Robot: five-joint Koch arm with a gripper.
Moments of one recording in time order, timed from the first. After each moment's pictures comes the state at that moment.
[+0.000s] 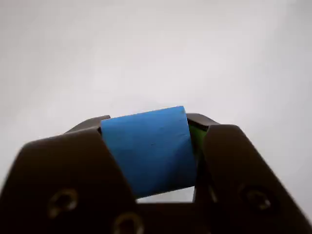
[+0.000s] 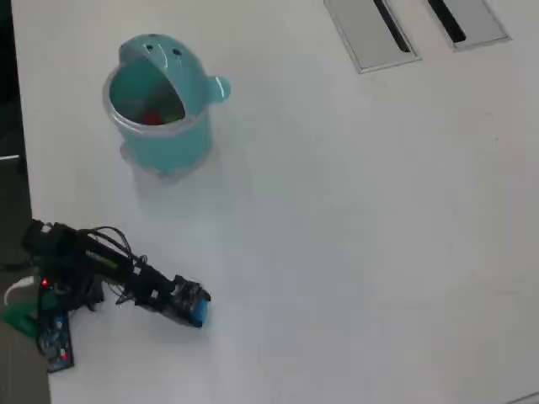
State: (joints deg) arm 32.9 98.6 138.2 9.2 -88.4
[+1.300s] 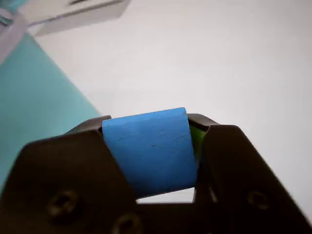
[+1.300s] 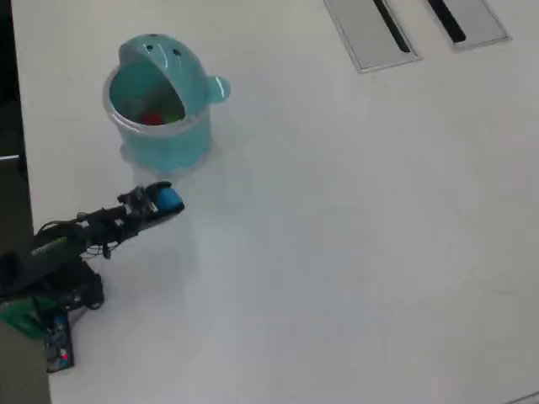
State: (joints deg) arm -22.4 131.3 140.4 9.4 -72.8
